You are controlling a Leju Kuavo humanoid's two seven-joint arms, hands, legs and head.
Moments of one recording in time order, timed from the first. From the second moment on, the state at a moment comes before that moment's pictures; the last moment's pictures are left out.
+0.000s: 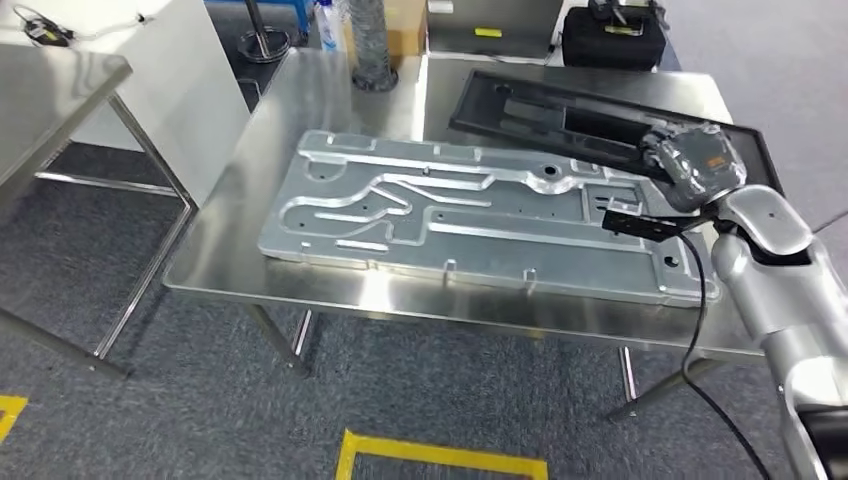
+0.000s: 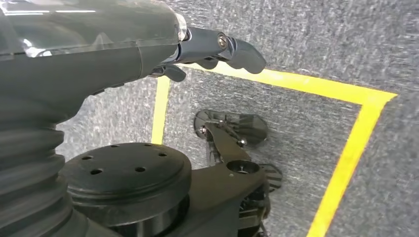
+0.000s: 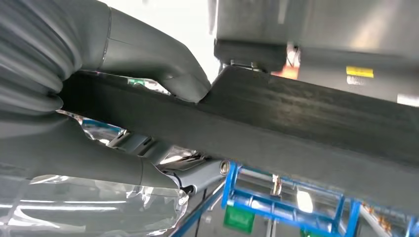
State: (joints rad) left arm -0.10 -0.18 1.21 -0.18 -1.15 0.03 -0.27; right arm -0.78 -0.58 0.27 -0.96 1.15 -0.25 -0.32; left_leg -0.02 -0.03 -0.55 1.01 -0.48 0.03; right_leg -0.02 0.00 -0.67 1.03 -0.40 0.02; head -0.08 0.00
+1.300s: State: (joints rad) left arm -0.10 -0.18 1.23 -0.18 -1.13 0.01 -0.21; right arm -0.83 -0.57 0.35 -0.91 1.11 -0.27 -0.30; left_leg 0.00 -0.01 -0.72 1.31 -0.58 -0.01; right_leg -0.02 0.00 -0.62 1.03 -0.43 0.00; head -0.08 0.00
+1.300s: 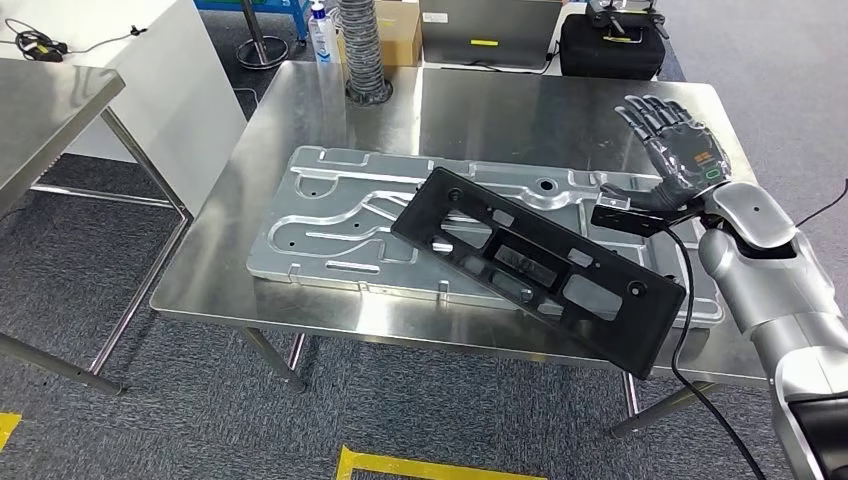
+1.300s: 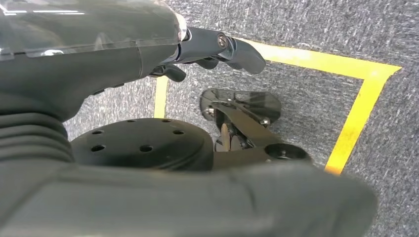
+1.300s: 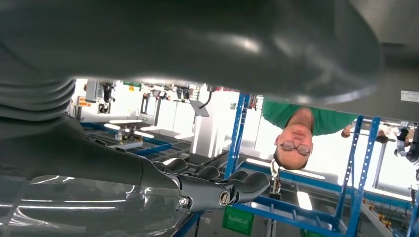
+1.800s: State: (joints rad) left arm -0.11 -0.18 1.23 -0.18 -1.12 -0.01 -0.21; right arm -0.82 -0.58 0.35 -0.93 1.10 -0.26 -0.30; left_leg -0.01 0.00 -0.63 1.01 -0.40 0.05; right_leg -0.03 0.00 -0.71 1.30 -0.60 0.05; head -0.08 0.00
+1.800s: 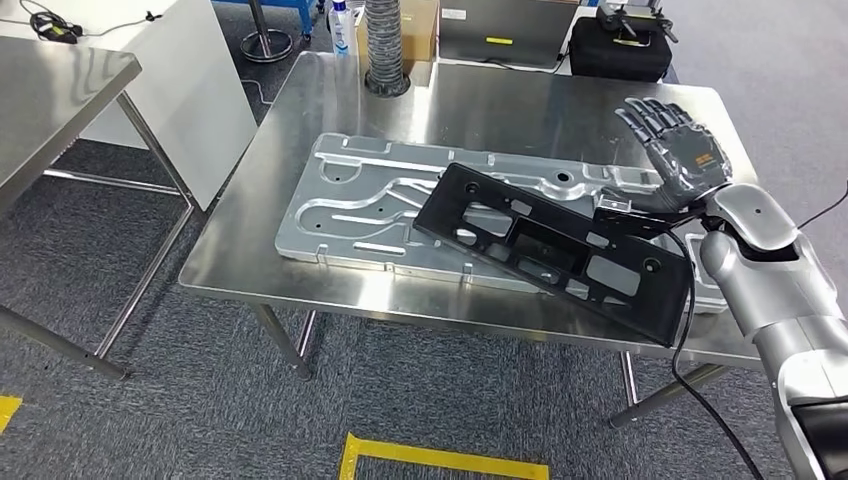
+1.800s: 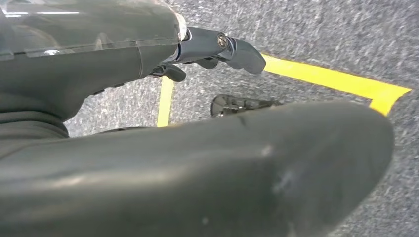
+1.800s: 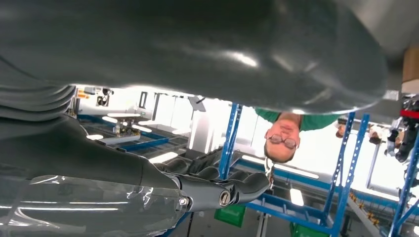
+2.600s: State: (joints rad) left arm -0.11 -0.18 1.24 -0.18 -1.12 -0.02 -0.23; right arm -0.79 -0.61 0.33 -0.98 1.09 -0.25 -0.28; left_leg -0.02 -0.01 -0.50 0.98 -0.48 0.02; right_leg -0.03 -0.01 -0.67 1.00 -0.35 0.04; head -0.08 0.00
